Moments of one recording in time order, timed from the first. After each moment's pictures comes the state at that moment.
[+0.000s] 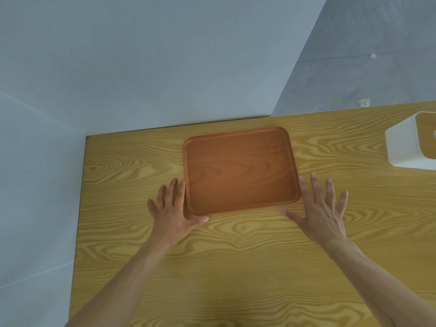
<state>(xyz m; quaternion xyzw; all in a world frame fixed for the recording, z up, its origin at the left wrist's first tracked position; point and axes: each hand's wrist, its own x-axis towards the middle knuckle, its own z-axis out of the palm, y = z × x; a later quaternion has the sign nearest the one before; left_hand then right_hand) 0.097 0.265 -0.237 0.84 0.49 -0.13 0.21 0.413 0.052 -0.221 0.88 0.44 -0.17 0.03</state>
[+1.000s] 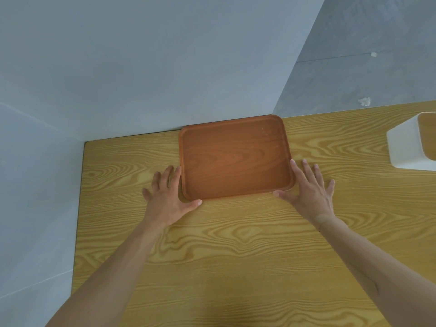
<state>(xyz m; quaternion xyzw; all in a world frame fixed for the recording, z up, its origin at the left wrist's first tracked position) 0.123 0.321 -0.225 0.83 0.50 -0.15 0.20 0.437 0.107 -0.231 0.89 0.39 -0.23 -0.08</state>
